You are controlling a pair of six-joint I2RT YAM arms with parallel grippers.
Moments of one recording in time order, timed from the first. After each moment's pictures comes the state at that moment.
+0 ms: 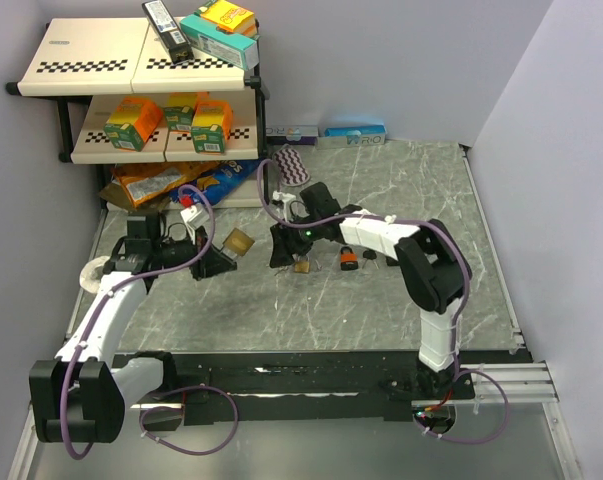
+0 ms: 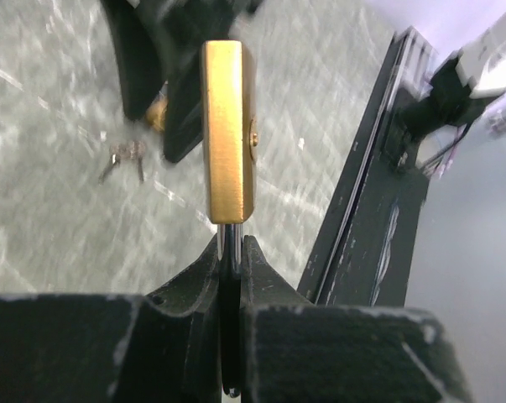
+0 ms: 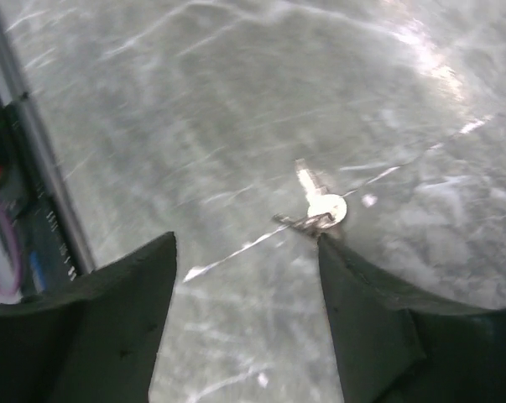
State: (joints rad) left arm -0.02 1.06 0.71 -0.32 1.14 0.12; right arm 0.63 1.96 1.31 -0.21 -0.64 0.08
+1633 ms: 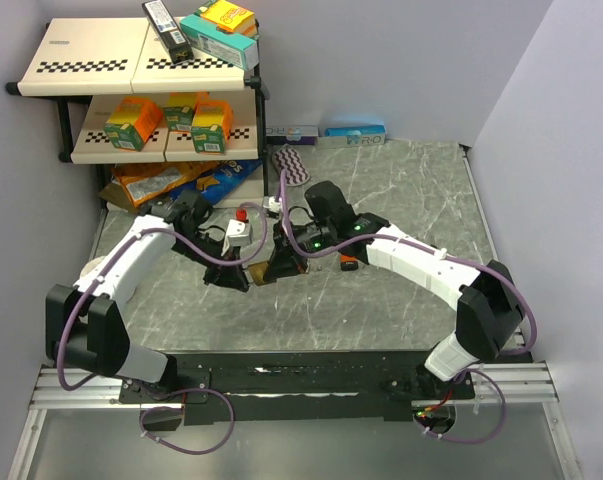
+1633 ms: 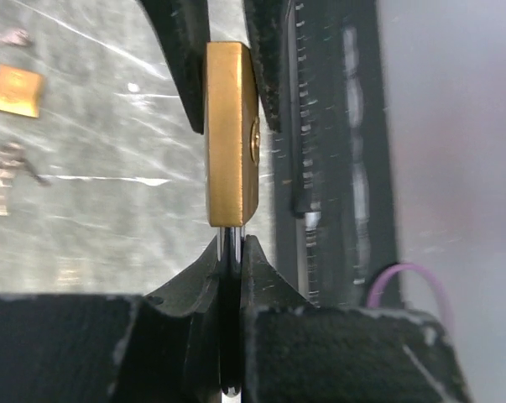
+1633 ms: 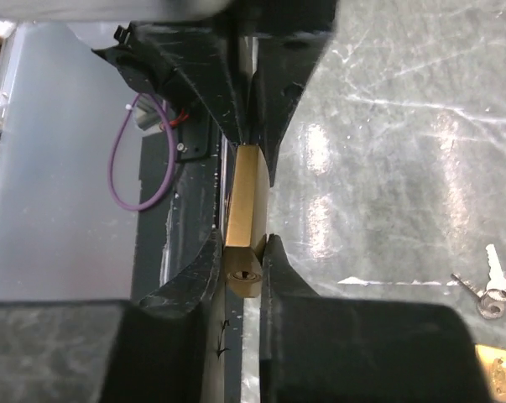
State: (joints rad) left arm -0.29 1.42 1.15 -1.22 1.03 1.10; right arm 0.77 1.55 1.22 -0.28 -0.89 -0.05
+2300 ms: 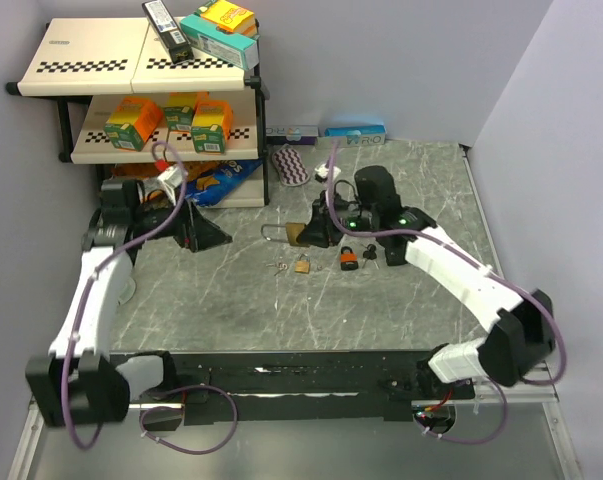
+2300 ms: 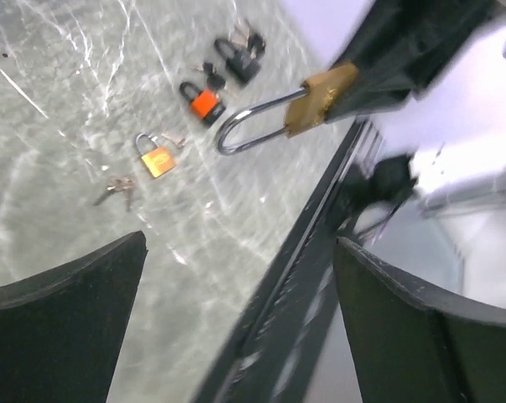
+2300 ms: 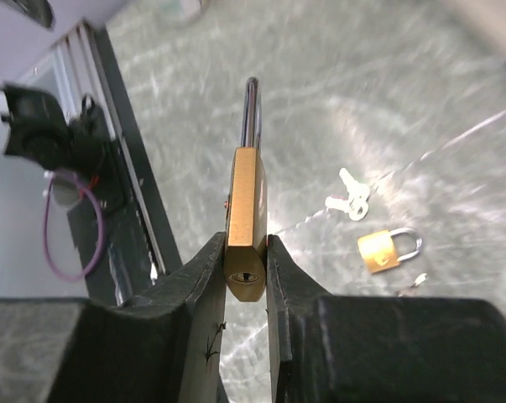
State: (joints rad) left arm 0.06 1.17 1.04 -0.57 1.16 0.00; right arm 0.57 1.38 1.17 -0.31 -0.67 0.07
